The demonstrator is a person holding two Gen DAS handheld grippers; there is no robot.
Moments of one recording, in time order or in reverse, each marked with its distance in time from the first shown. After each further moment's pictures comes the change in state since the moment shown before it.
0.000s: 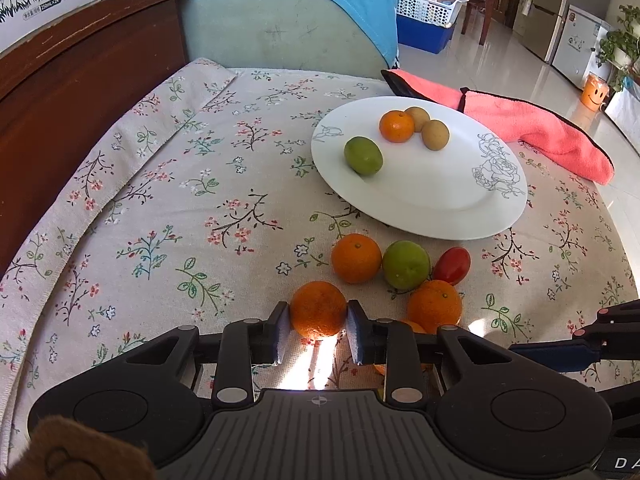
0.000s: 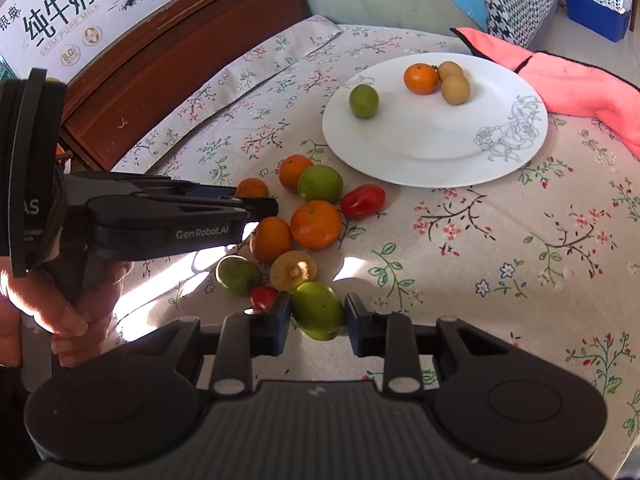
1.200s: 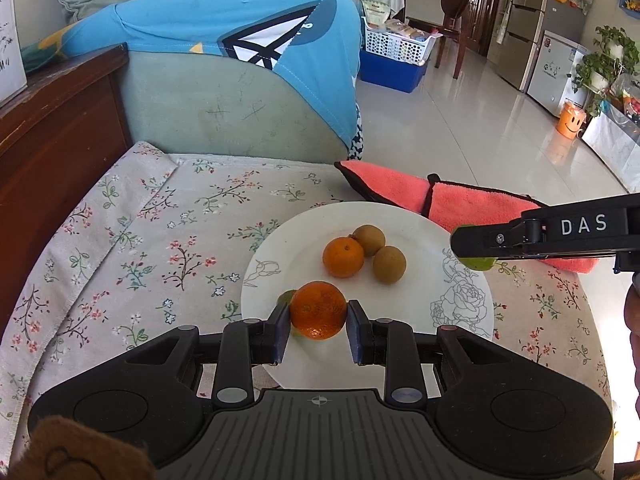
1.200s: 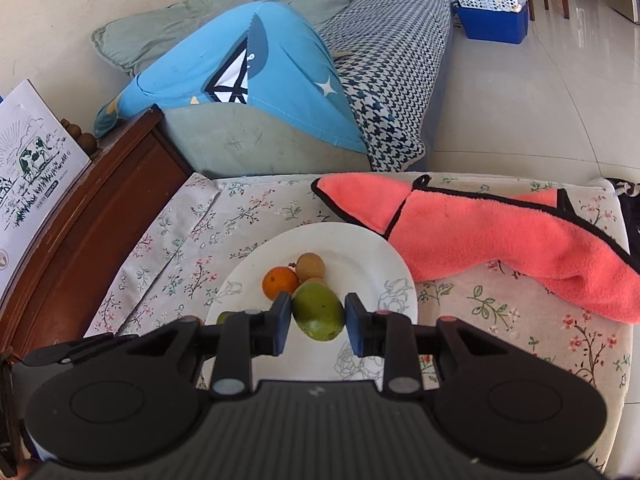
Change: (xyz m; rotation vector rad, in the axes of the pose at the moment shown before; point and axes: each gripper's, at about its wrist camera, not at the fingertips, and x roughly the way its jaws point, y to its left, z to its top) left arm 0.027 -0.041 0.094 0.035 -0.103 -0.070; right arm -0.019 -0.106 0.123 0.288 -0.246 -0.118
